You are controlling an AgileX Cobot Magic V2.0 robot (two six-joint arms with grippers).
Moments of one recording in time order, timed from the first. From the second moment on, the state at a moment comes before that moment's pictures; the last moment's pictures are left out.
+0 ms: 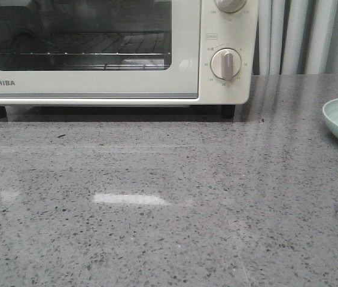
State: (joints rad) left arm 0.01 0.00 0.00 0.02 0.34 0.07; right arm -0.03 -0.01 0.01 -0.05 0.34 -0.10
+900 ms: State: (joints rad) left arm 0.01 0.00 0.00 -0.10 -0.12 0.07; right arm -0.03 -0.01 0.01 -0.05 -0.63 -0.09
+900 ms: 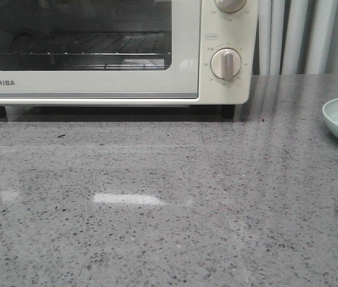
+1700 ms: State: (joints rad) left arm 0.01 0.00 -0.01 -0.22 -0.45 -0.13; right arm -0.03 -0.01 -0.05 -0.05 -0.48 0.41
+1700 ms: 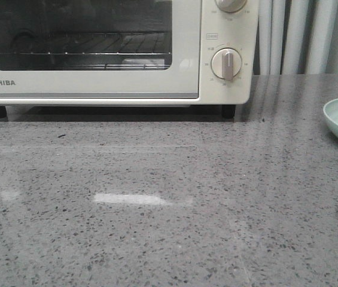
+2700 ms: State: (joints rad) left arm -0.07 0.39 -0.64 0.03 0.21 -0.16; right arm -0.03 0.45 -0.83 -0.09 0.89 0.23
